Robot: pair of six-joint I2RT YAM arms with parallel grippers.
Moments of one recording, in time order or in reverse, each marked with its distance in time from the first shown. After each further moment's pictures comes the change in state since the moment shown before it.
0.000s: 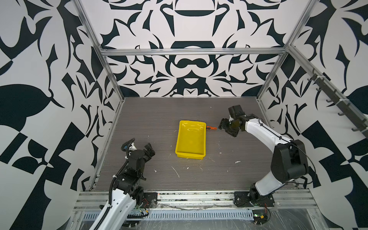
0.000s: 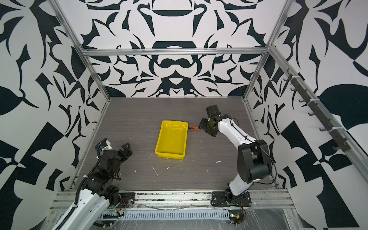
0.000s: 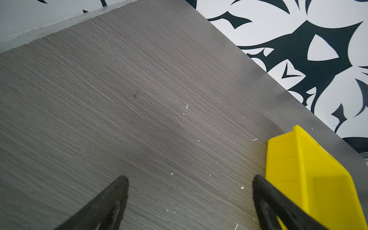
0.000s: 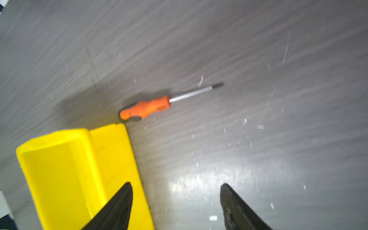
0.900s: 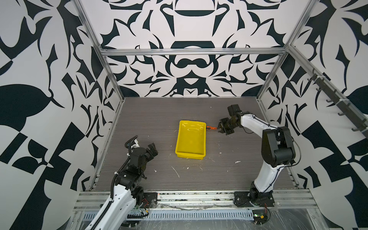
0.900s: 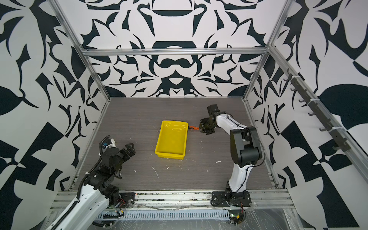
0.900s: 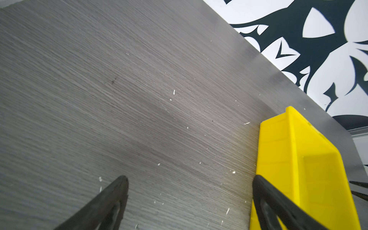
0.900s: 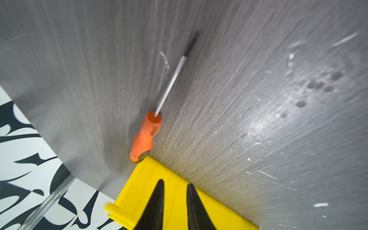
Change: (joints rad) left arm 0.000 0.067 0.016 0.032 0.095 0.011; right arm -0.070 0.243 0.102 0.067 -0.218 0.685
